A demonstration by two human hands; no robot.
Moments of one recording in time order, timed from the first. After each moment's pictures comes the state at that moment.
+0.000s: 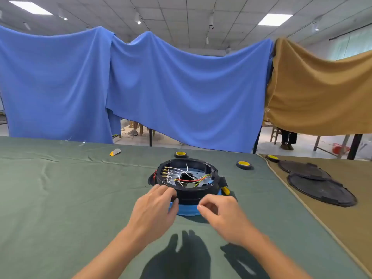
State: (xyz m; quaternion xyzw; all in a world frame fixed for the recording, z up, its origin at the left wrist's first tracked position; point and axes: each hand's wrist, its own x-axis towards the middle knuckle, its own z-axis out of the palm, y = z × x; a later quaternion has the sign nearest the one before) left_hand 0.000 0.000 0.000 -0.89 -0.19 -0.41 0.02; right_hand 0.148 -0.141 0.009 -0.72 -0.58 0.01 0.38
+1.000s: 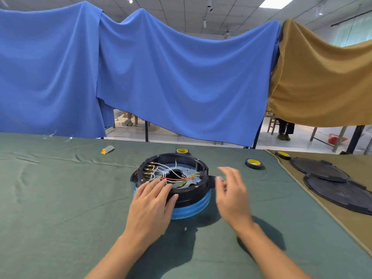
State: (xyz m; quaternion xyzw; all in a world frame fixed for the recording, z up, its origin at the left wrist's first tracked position) left_hand 0.043 0.089 -0.027 -0.87 -0.19 -0.44 0.08; right_hand 0.211 -0.043 -0.010 -0.74 -0.42 -0.23 0.48
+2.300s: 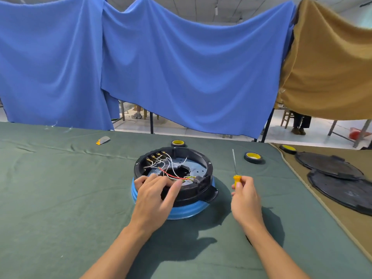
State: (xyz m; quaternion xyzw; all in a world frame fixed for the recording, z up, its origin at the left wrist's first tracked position) left_hand 0.096 0.048 -0.024 -0.81 -0.21 -0.52 -0.15; right_hand 0.271 -0.077 -0.035 -0.79 -0.26 -0.02 0.56
